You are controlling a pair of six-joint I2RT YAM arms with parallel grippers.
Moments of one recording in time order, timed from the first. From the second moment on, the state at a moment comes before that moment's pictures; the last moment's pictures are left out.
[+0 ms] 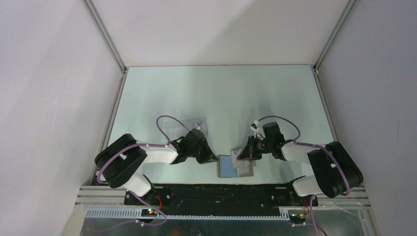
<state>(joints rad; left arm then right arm) -0.83 1.52 0.50 0.17 0.21 -1.19 0.41 1.40 0.40 0.12 -0.72 0.62</state>
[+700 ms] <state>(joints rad) -0.83 1.54 0.52 0.19 0.22 -1.19 0.43 1.30 0.35 -0.02 -0.69 0.68</state>
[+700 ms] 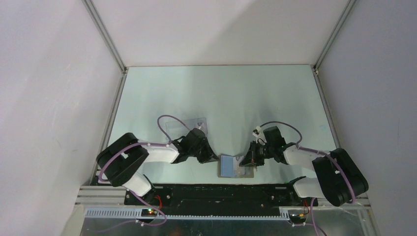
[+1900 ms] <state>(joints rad) -0.83 1.56 0.53 0.19 0.22 -1.19 0.54 1.36 0.30 0.22 -0.66 0.83</state>
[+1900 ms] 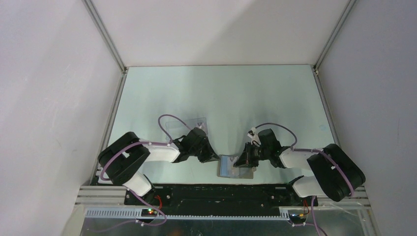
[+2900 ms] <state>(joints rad) -0.84 1.56 0.53 0.19 0.22 -1.19 0.65 1.36 0.47 -0.03 -0.54 0.79</state>
